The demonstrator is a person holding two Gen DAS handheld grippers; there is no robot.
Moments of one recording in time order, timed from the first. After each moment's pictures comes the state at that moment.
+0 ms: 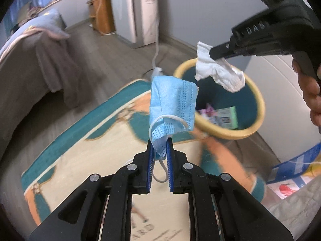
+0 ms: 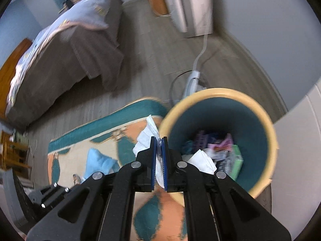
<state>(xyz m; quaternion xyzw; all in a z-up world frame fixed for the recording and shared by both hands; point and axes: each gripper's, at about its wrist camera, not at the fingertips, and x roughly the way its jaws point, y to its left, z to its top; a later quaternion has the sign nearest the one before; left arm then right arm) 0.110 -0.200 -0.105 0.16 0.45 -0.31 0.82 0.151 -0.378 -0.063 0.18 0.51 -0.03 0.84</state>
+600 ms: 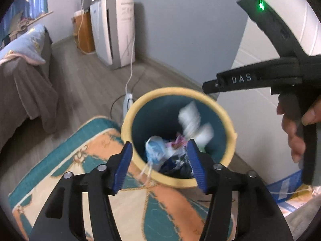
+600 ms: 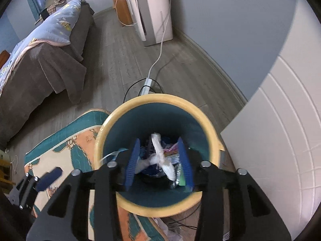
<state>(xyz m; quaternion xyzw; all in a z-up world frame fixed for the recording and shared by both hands) 0.099 -0.288 -0.080 0.13 0.40 -0.36 0.84 0.111 -0.463 -0.064 0.16 0.50 -0.13 0.84</state>
